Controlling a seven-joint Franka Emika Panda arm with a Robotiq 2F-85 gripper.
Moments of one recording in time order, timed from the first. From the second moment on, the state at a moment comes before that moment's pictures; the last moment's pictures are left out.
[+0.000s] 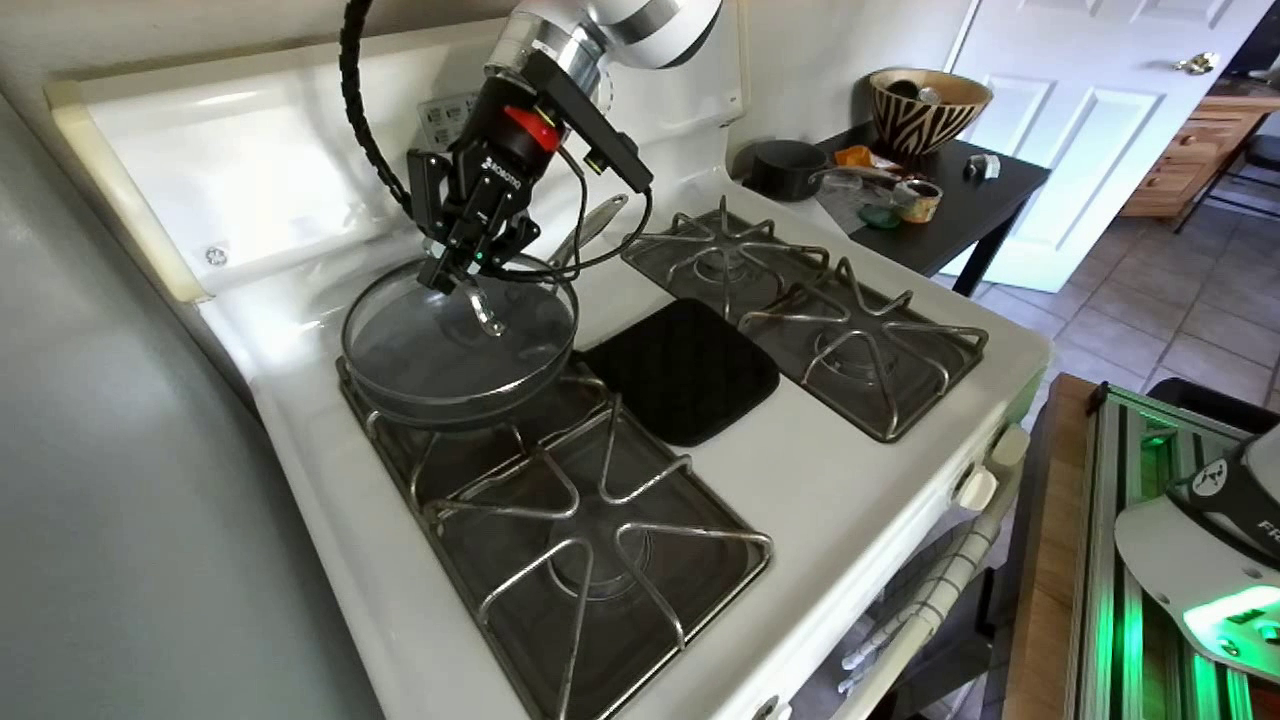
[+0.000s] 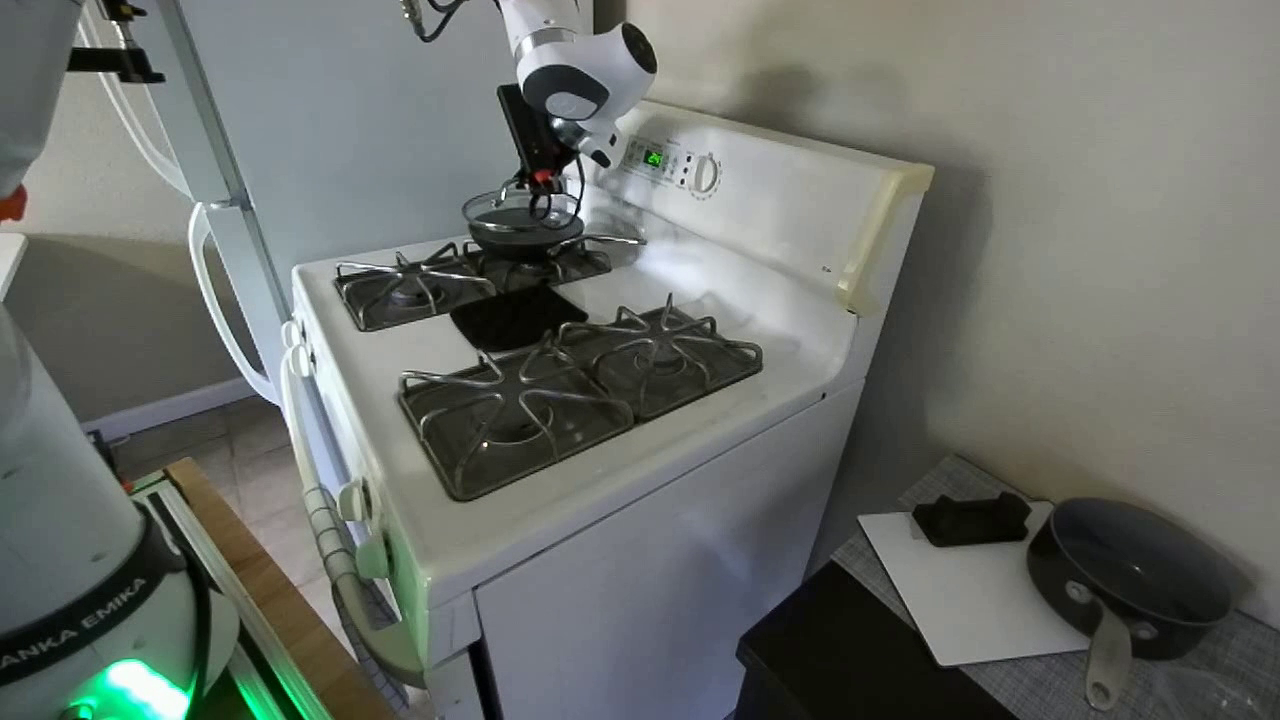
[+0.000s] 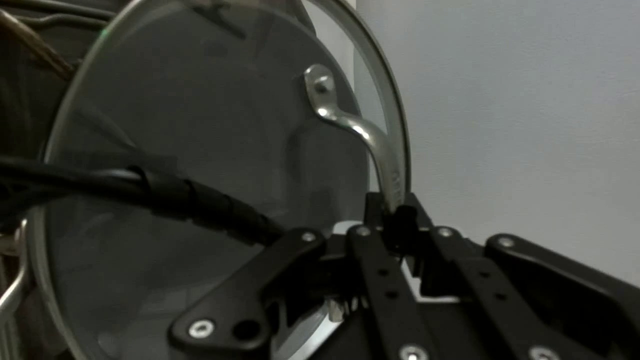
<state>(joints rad) 0.06 0.55 0.14 -1.58 0.91 2.09 -0.14</state>
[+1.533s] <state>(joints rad) 0.03 0.53 0.12 -1.63 0.90 2.00 -0.16</state>
